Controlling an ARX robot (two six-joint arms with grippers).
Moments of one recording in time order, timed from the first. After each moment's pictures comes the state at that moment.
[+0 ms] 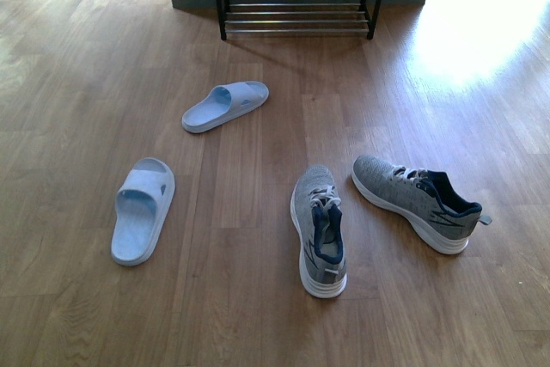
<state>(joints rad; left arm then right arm) 0.00 0.02 0.01 0.00 0.00 0.00 0.00 0.00 0.02 0.00 0.00 -0.01</state>
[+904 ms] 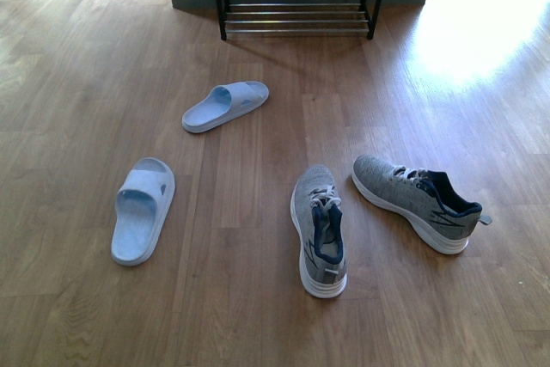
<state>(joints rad) 0.00 0.02 0.01 0.00 0.00 0.00 0.00 0.00 0.02 0.00 0.00 -0.01</state>
